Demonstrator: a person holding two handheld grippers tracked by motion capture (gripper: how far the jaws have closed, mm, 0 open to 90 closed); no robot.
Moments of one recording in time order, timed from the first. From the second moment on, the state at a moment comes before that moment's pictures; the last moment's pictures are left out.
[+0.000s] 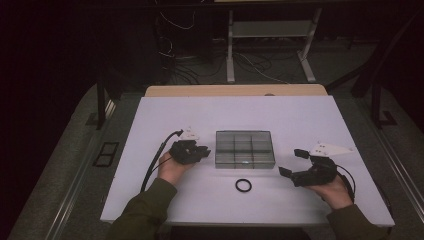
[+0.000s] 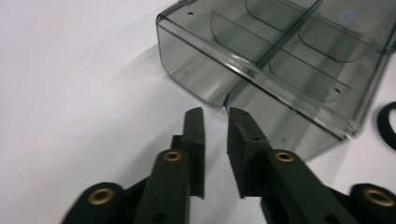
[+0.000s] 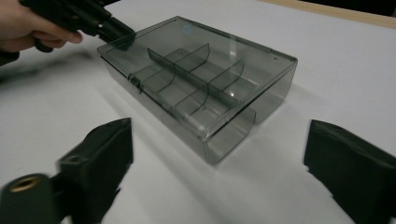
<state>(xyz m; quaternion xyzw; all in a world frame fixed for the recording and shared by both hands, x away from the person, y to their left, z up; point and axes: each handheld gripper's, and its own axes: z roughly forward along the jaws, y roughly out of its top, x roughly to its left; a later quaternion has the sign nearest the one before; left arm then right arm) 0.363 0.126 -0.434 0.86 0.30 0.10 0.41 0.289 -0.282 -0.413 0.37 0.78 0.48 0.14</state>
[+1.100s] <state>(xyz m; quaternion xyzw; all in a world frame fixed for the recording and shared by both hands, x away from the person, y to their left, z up) 0.298 0.162 -0.445 0.82 0.33 0.12 0.46 0.416 -0.214 -0.400 0.36 0.81 0.45 0.09</state>
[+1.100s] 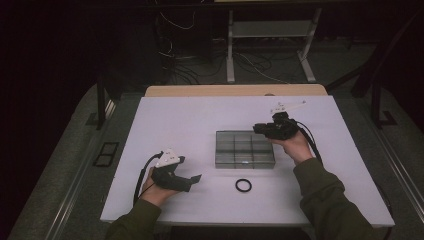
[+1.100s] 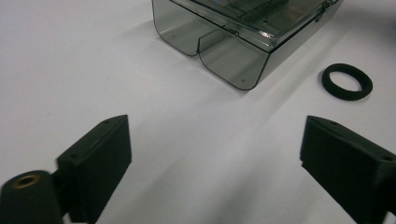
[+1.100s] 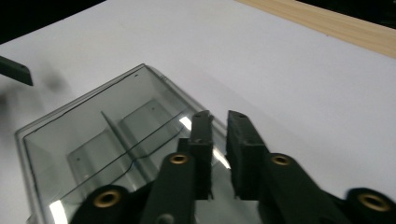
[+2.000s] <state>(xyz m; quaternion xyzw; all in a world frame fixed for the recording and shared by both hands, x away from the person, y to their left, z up) 0.297 0.159 -0.446 0.82 0.33 0.12 0.45 0.463 -0.167 -0.414 0.37 0.85 0.36 0.06</state>
